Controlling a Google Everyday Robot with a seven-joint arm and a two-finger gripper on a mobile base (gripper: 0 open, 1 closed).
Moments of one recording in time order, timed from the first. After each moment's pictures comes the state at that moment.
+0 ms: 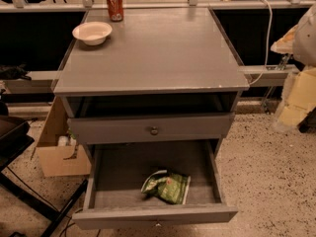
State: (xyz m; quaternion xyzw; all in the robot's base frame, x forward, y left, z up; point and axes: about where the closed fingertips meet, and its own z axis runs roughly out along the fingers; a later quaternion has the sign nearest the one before) arm 0.438 -0.216 0.977 -0.60 0.78 -0.04 0.16
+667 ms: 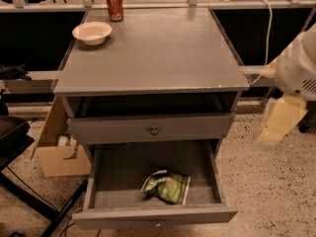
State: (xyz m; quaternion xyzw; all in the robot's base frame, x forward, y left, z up) arm 0.438 -0.206 0.926 -0.58 0.80 -0.01 0.16
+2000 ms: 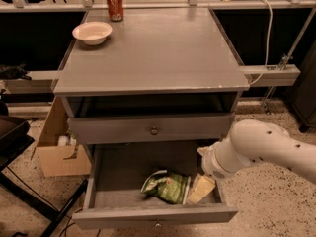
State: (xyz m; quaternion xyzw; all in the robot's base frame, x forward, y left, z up) arm 0.457 -0.118 0.614 -0.56 0.79 0.14 0.20
